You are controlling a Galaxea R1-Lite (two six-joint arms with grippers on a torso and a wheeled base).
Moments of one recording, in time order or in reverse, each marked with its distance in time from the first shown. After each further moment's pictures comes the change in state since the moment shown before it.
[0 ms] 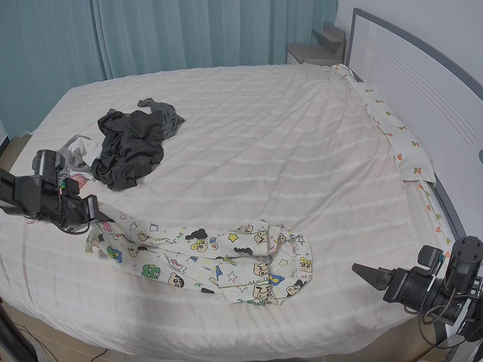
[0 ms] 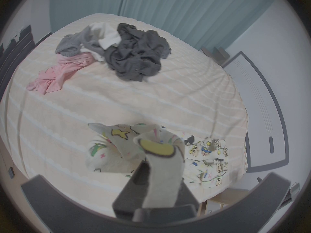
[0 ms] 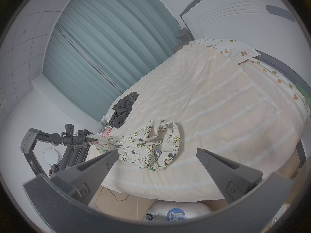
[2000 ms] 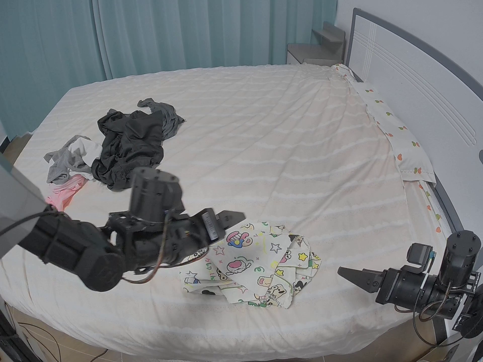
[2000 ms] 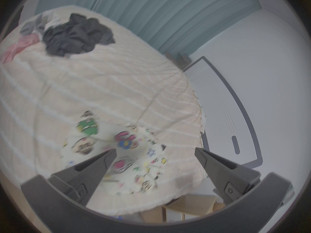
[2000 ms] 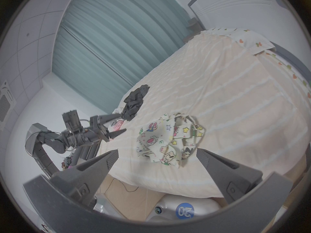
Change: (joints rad) left arm -0.618 0.029 0.260 -0.594 0.226 -0.574; right arm 0.002 0.061 -0.074 0.000 0.179 0.000
